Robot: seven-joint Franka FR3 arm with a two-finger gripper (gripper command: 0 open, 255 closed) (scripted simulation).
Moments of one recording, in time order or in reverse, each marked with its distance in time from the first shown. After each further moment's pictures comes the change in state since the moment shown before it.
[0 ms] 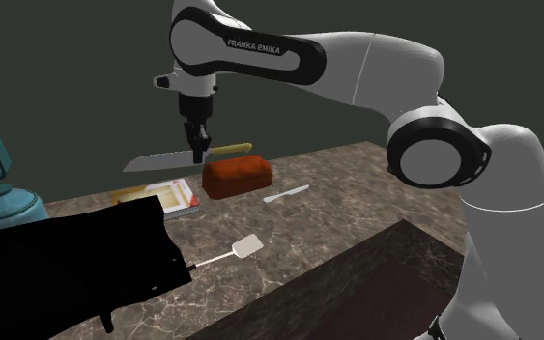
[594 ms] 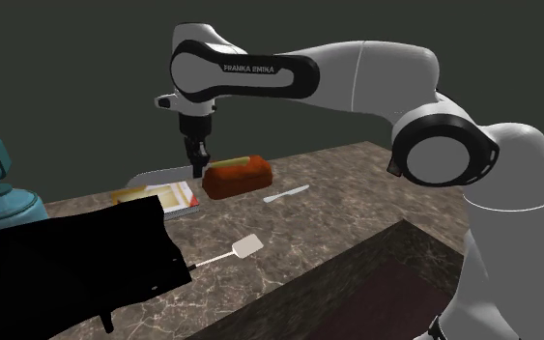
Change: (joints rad) arm 0.011 -0.024 -0.001 -0.156 -0.003 0.132 -0.006
